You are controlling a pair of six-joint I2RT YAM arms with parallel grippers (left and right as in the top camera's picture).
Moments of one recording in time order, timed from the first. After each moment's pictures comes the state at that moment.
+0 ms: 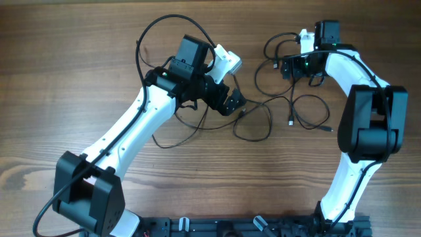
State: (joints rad) left arm -0.49 1.69 1.34 -0.61 0.52 0.14; right arm -0.04 2.17 1.51 -0.55 -0.13 -0.11
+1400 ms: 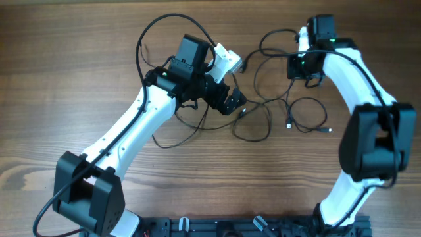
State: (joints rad) left arm -0.49 1.69 1.34 -0.60 0.52 0.14; right arm 0.04 1.98 1.51 -0.76 -0.07 0.06
